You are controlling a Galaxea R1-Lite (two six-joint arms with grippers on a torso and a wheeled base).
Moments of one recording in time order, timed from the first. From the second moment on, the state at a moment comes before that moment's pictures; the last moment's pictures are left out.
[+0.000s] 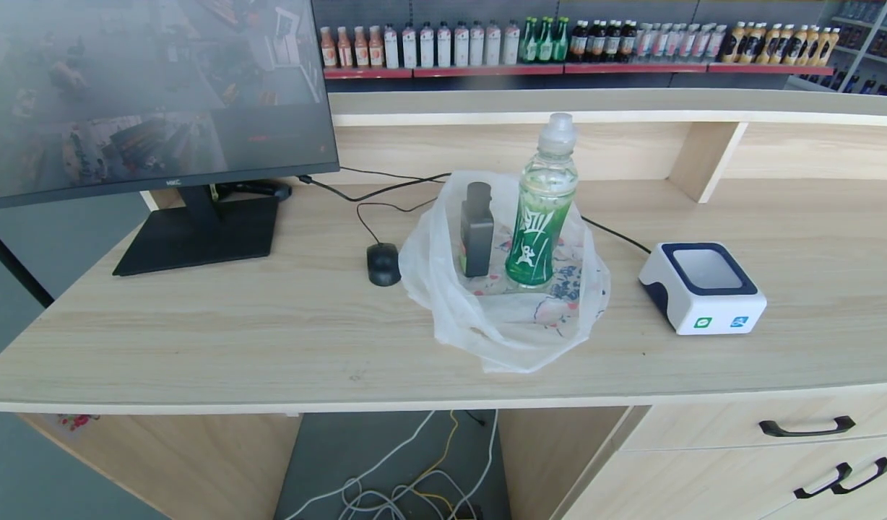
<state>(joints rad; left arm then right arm) 0.00 0.00 0.00 0.00 0.00 0.00 0.00 0.00 0.00 0.00 -0.01 -0.04</state>
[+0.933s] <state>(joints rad) 0.00 0.00 0.00 0.00 0.00 0.00 -0.01 0.00 0.00 0.00 -0.01 -0.03</state>
